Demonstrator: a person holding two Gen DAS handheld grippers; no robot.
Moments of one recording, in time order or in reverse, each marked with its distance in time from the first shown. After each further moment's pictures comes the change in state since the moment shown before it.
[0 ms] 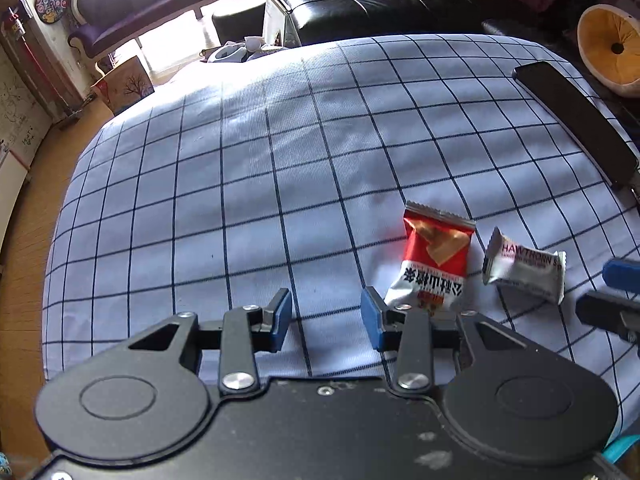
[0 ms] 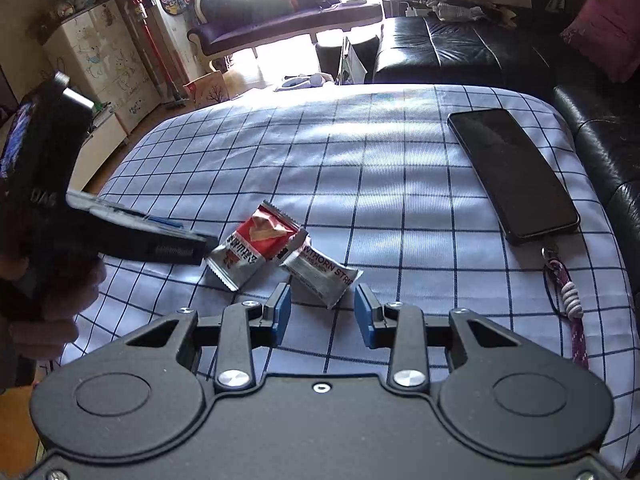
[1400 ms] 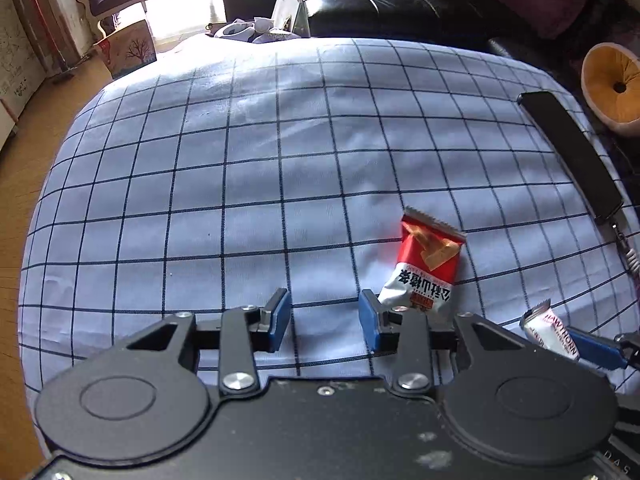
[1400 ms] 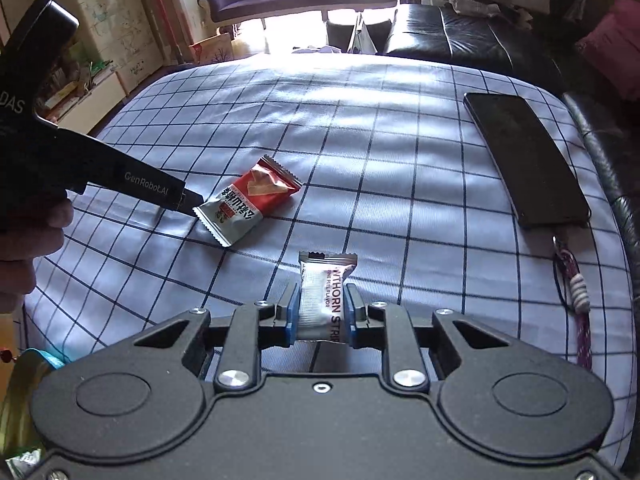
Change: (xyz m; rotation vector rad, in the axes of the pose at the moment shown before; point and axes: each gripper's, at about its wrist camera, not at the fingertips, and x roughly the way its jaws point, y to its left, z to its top) left arm -0.005 0.018 0.006 -0.127 0.021 -0.100; right arm 0.000 0.006 -0.024 -0.060 0.078 -0.023
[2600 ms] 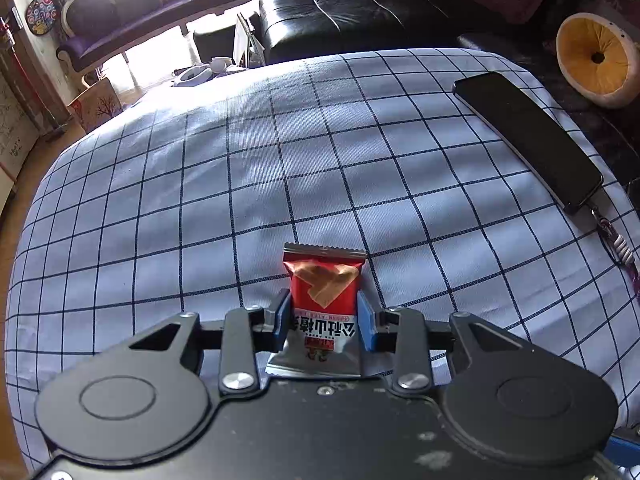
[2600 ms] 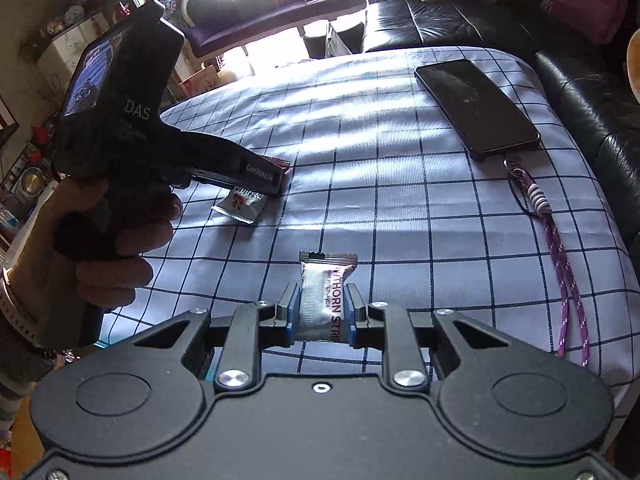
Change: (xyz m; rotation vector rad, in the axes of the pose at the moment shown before) left arm 0.023 -0.081 0.002 0.134 -0.078 0.059; right arm -0.038 -0.020 -0.037 0.162 -0.040 0.053
